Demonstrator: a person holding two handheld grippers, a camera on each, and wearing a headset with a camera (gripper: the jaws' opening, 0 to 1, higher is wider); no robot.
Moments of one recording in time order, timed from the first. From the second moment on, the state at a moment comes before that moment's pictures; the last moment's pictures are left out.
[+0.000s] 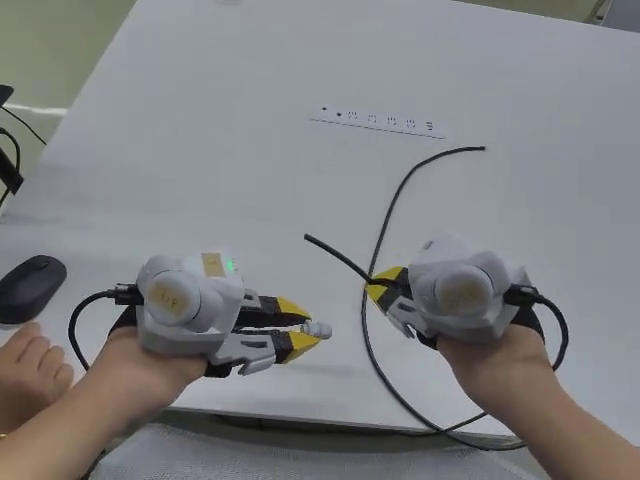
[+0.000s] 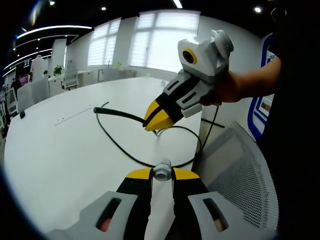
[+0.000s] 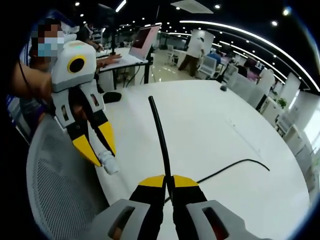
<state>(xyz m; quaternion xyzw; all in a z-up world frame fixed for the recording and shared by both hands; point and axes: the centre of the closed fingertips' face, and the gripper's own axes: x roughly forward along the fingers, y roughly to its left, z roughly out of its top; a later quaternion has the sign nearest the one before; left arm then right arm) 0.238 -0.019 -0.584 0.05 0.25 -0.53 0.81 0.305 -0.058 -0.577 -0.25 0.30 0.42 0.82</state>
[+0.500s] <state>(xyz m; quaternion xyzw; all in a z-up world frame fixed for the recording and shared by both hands) 0.235 -0.008 -0.618 0.06 0.27 -0.53 0.80 0.309 0.025 -0.604 -0.30 0.29 0.48 0.77</state>
